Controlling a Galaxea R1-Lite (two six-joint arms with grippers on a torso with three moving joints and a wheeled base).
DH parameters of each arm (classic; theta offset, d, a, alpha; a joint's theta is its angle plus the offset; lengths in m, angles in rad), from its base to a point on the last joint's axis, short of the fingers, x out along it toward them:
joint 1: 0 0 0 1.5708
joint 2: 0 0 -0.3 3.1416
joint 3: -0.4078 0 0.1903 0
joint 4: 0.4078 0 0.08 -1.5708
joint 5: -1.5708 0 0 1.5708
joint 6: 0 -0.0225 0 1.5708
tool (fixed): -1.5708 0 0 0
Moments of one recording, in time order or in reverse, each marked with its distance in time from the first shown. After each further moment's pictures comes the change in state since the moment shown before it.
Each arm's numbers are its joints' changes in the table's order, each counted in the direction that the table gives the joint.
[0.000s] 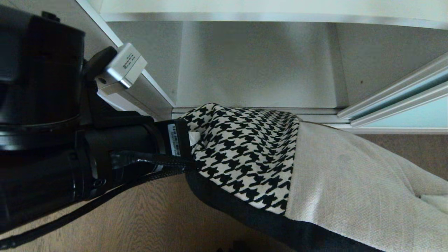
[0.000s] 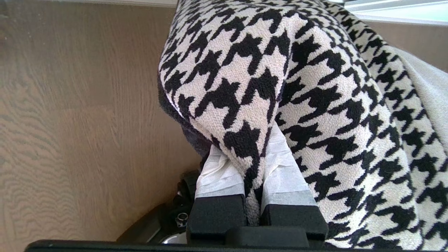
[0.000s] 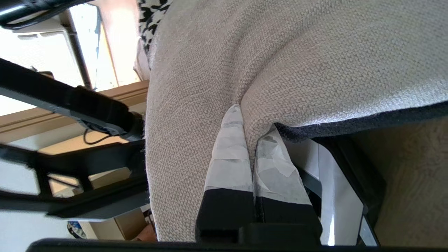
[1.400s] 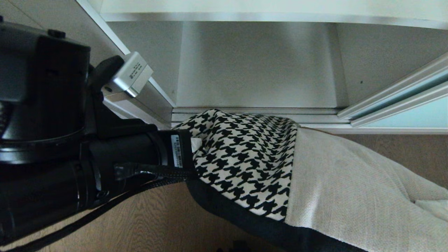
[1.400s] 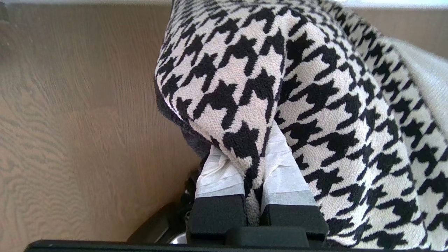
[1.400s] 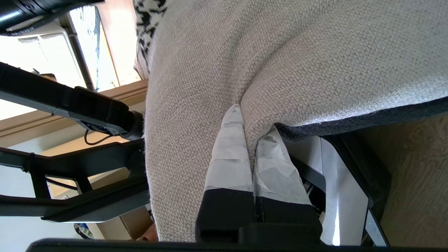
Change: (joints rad) left arm -0.007 0.003 0.036 -0.028 0.001 -0.043; right arm 0.003 0.000 0.024 -0.006 0.004 -0.026
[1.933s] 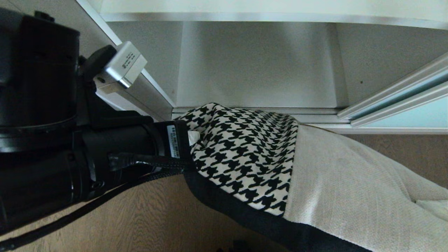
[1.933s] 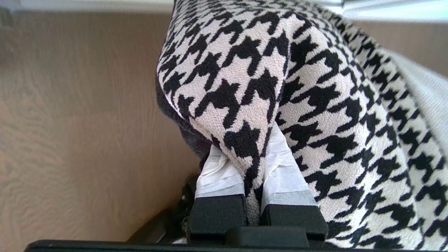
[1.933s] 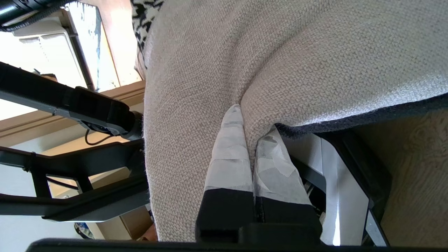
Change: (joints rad) left arm 0.008 0.002 -0.022 0.011 -0.003 0.007; right arm 0.000 0.003 0.002 -0.002 -0.001 0.000
